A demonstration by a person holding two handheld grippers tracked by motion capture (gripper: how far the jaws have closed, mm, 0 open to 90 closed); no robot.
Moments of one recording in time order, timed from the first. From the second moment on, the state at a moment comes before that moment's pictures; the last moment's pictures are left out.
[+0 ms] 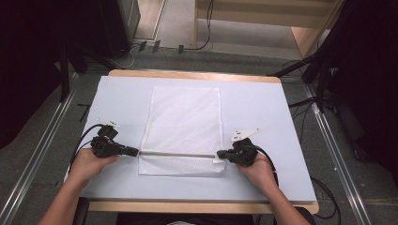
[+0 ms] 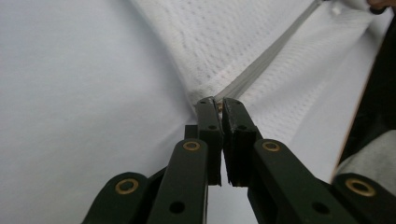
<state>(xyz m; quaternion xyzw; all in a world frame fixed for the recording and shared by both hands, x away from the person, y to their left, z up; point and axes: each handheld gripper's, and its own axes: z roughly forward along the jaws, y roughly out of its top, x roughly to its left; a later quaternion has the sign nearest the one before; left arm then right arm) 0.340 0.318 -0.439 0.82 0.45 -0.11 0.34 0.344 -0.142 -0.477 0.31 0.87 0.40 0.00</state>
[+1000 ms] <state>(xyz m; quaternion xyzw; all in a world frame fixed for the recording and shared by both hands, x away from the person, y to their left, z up) 0.344 0.332 -0.436 0.79 0.47 -0.05 0.39 0.360 -0.173 -0.458 0.37 0.83 0.42 0.05</state>
